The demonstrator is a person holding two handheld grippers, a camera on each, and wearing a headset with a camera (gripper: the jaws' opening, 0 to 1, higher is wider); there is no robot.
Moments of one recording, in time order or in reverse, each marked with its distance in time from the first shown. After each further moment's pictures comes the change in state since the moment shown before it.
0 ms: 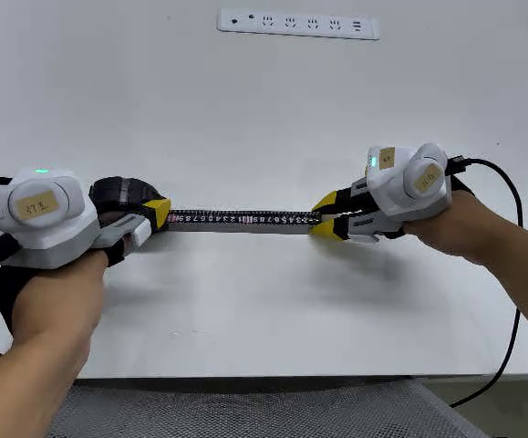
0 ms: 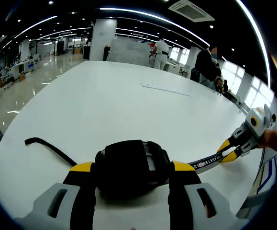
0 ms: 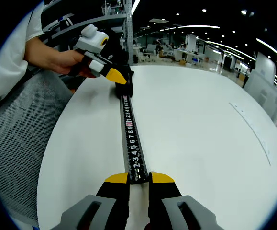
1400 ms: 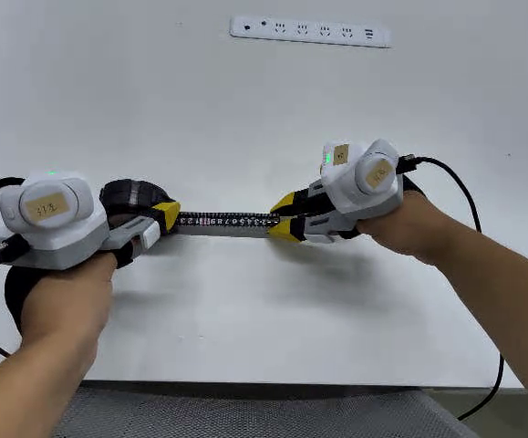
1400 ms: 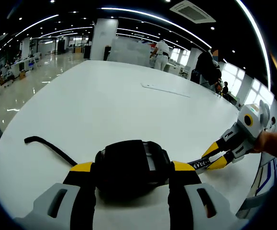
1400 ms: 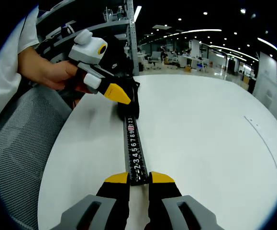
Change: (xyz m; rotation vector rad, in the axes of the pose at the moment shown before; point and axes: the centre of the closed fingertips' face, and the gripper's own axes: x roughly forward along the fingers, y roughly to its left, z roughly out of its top) left arm 0.001 0.002 0.000 -0.018 -0.001 -0.005; right arm 0.049 0.009 0.053 0.014 -0.082 0.071
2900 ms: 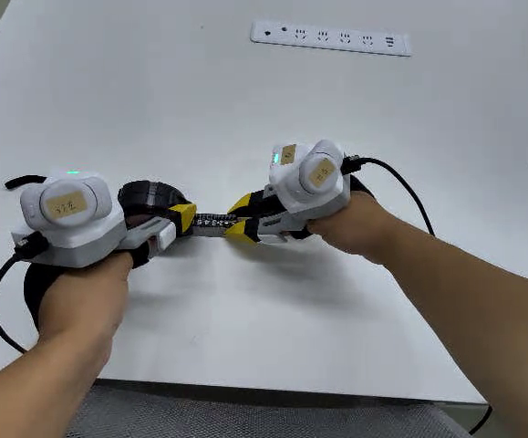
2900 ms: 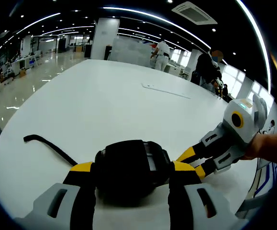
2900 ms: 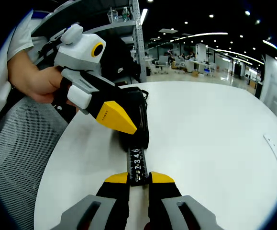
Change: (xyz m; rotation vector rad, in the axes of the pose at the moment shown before) left arm 0.000 0.000 0.001 -0.018 0.000 -0.005; right arm 0.065 0.006 0.051 -0.036 -0.037 0.060
